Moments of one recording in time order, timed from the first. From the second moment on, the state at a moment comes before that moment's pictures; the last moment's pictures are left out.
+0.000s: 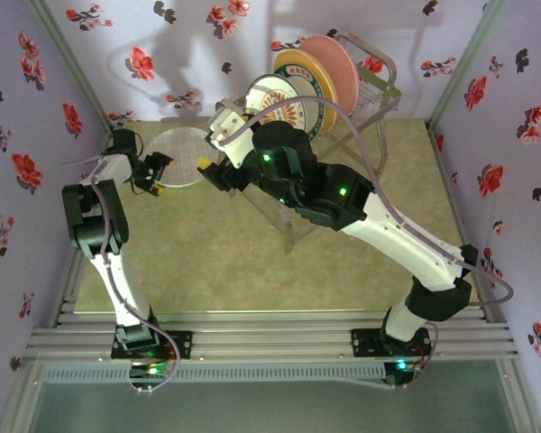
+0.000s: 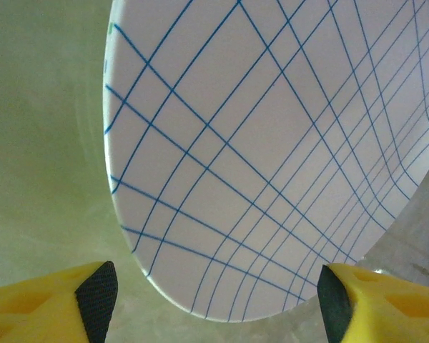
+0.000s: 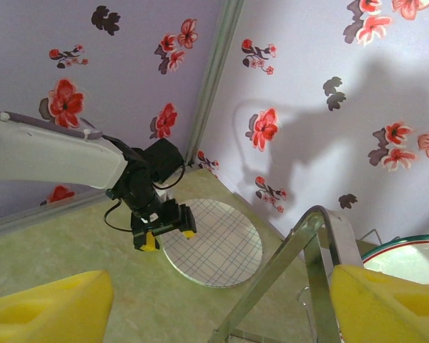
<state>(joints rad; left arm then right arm) 0.13 2.07 1.54 -0.56 0.38 -0.96 1.15 1.63 2.07 -0.66 0.33 -0.22</state>
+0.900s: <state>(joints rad) -0.21 1.33 1.51 -0.31 0.18 -0.93 0.60 1.26 1.96 -0.54 0.47 -0.27</state>
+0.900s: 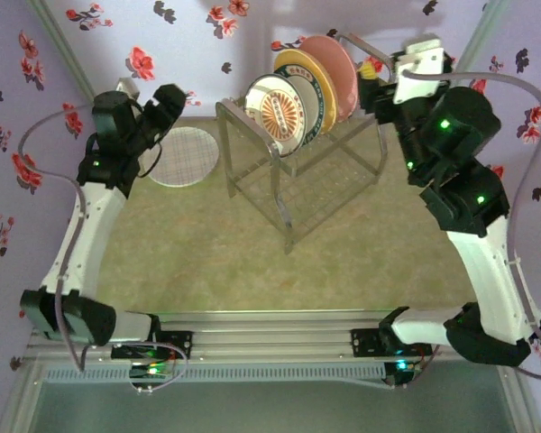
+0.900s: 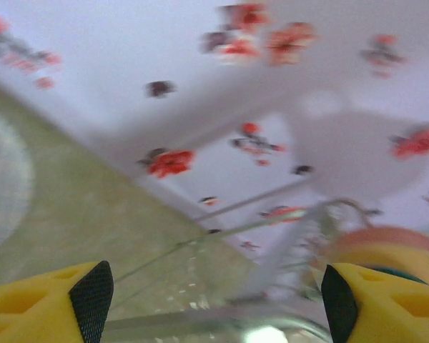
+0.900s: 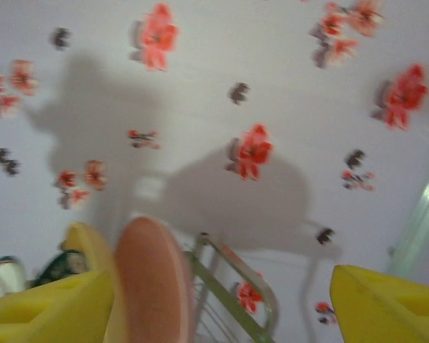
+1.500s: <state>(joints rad) -0.60 1.22 1.50 0.01 0.18 -0.68 0.34 1.48 1.90 -0.65 0.14 -0.09</state>
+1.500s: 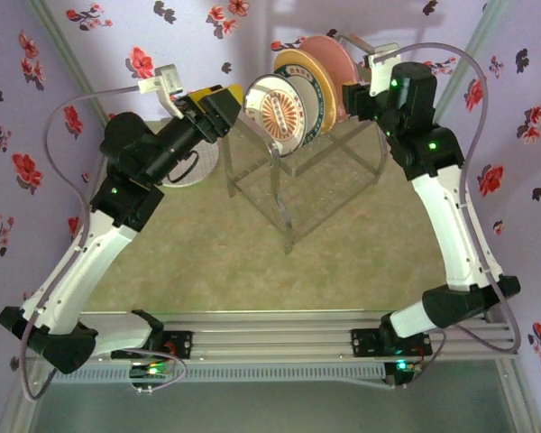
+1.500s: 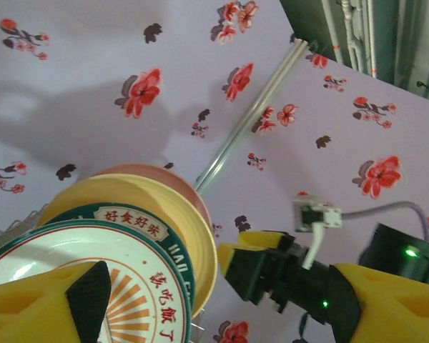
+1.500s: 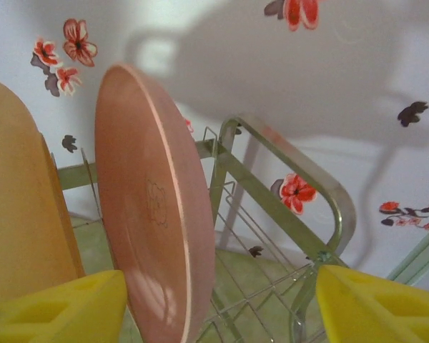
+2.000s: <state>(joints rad) -0.62 1.22 1.51 0.01 0.18 -0.65 0.32 1.61 2.02 -0.66 0.10 -0.09</state>
